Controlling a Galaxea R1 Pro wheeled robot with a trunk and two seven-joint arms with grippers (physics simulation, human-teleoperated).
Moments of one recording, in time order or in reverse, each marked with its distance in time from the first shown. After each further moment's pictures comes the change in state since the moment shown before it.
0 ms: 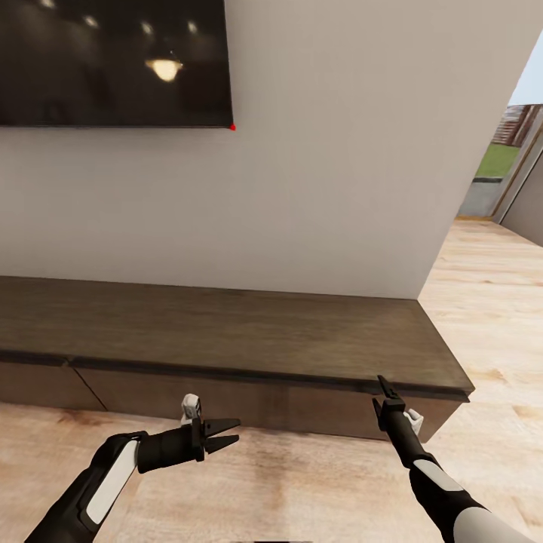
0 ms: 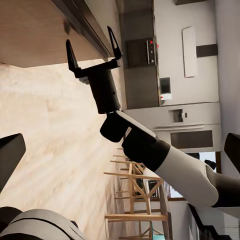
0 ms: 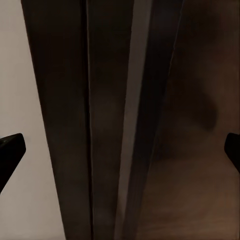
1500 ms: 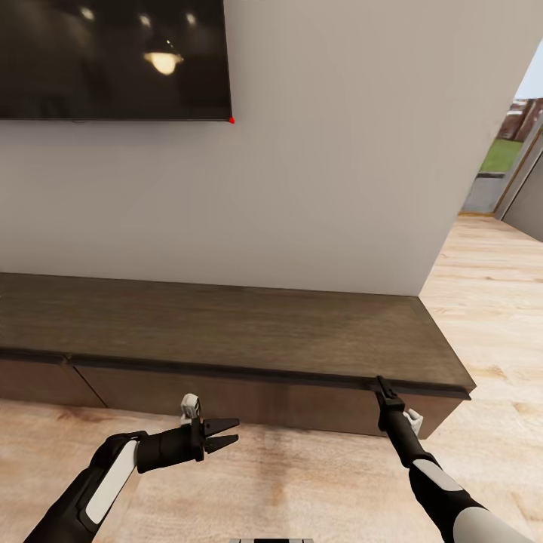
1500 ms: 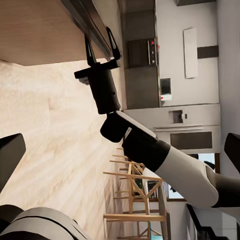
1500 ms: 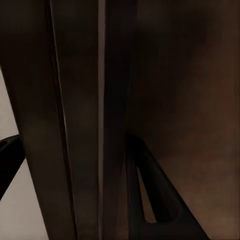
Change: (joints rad) left arm 0.000 0.002 0.001 0.000 0.001 0.000 0.000; right arm 0.000 0.001 -0.002 -0.003 0.000 -0.001 -0.009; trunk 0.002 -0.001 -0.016
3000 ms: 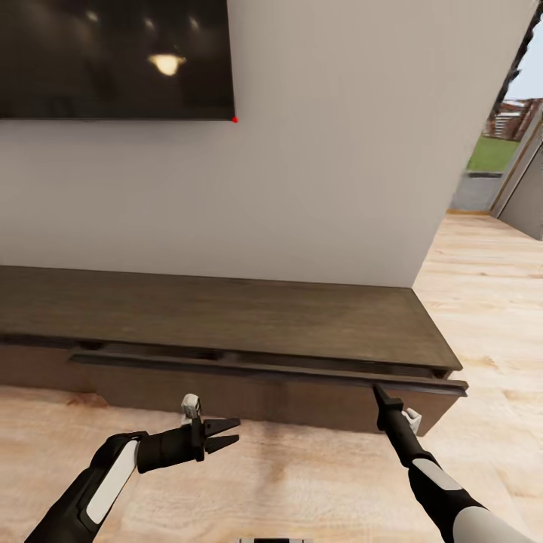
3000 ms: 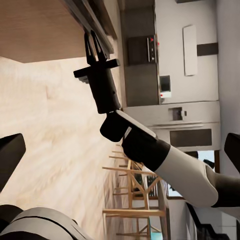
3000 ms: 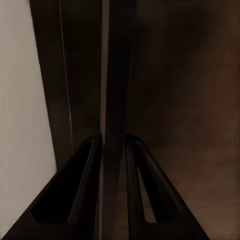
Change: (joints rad) left arm 0.000 -0.002 -0.002 0.001 0.000 0.000 0.000; right arm -0.001 -0.001 0.012 -0.005 0.007 0.001 0.000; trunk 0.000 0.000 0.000
